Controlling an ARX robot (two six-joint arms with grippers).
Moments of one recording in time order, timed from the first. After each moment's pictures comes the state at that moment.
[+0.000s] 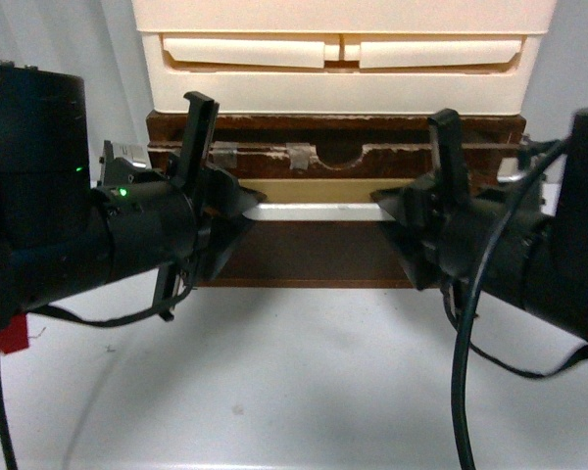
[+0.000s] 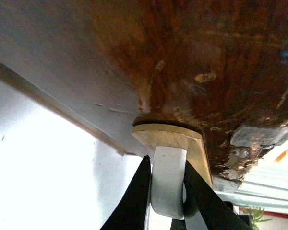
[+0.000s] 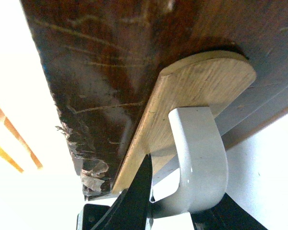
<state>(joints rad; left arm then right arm) -0.30 1.97 0.78 0.92 0.27 -1.30 0.33 2.05 0.78 1.06 -0.23 1.34</state>
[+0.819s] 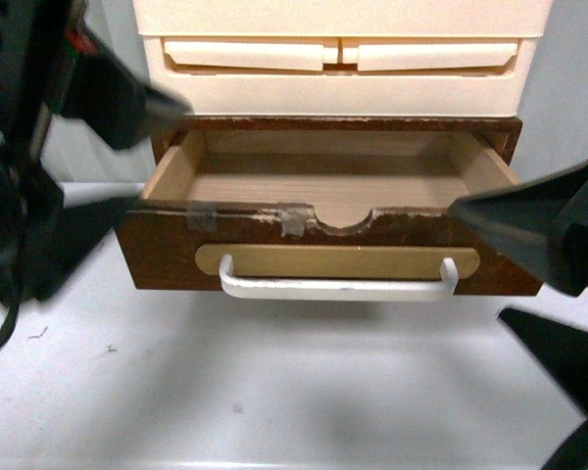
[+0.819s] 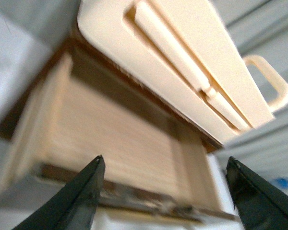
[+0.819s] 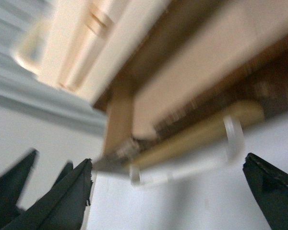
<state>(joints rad) -0.36 1.43 0.43 0.84 0.02 -0.89 0.40 1.43 0.31 0.88 -0.11 1.01</state>
